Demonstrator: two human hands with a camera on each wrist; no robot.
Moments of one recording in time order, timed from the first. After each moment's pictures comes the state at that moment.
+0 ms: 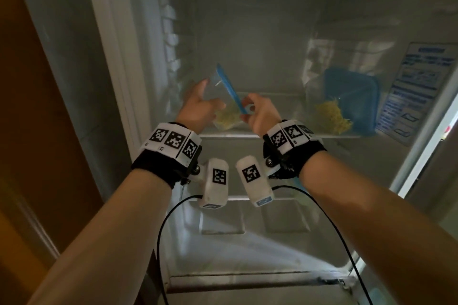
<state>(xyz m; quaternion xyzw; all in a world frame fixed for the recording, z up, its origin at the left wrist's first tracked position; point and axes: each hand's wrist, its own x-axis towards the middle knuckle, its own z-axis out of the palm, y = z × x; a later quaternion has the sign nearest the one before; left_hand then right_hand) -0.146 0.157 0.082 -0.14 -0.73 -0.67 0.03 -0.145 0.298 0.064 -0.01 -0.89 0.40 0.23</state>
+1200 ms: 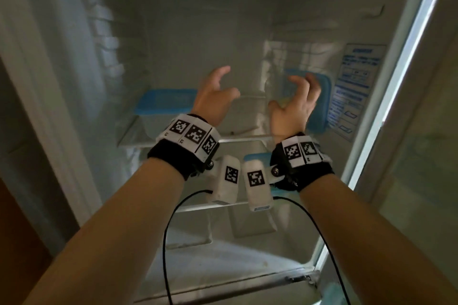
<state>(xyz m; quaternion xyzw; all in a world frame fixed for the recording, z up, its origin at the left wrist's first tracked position) -0.134 0.269 0.100 -0.27 -0.76 -0.59 0.07 -0.093 0.395 0.064 -0.14 -0.71 0.41 0.56</state>
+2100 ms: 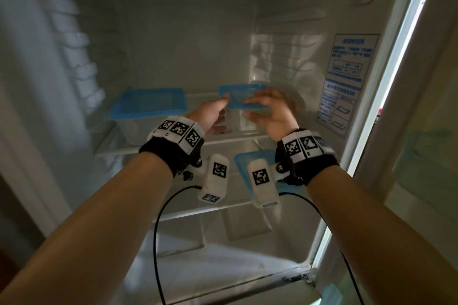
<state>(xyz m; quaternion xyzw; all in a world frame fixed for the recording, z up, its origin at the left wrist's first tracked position) -0.184 0.298 0.065 -0.16 -0.72 -0.65 -0.18 -0.121 0.438 0.045 -0.03 -0.87 0.35 0.35</state>
